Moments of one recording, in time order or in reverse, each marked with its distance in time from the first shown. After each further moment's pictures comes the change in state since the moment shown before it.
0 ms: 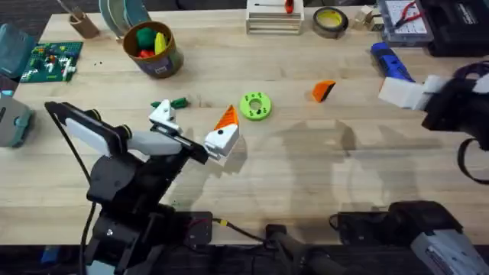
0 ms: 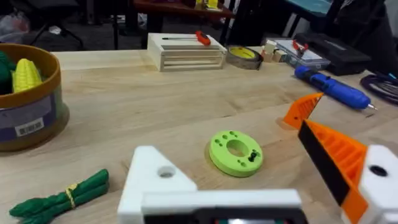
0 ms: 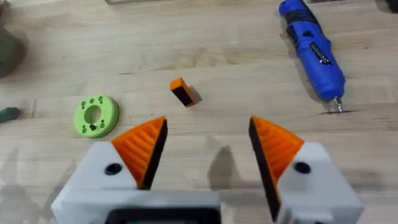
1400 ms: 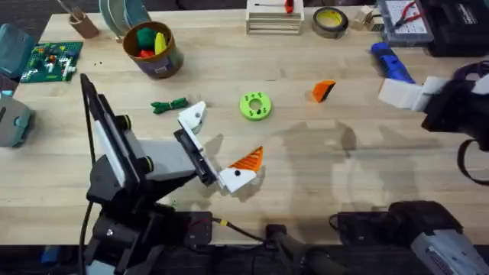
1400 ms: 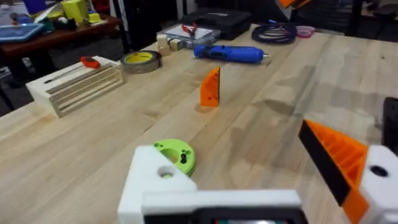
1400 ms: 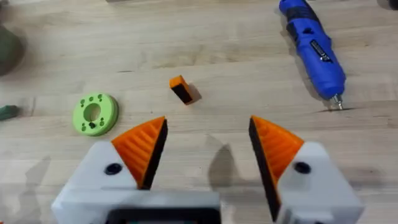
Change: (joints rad) left arm 0.000 0.000 0.000 0.004 0.478 0.267; right arm 0.000 0.000 0.000 -0.010 0.000 0.000
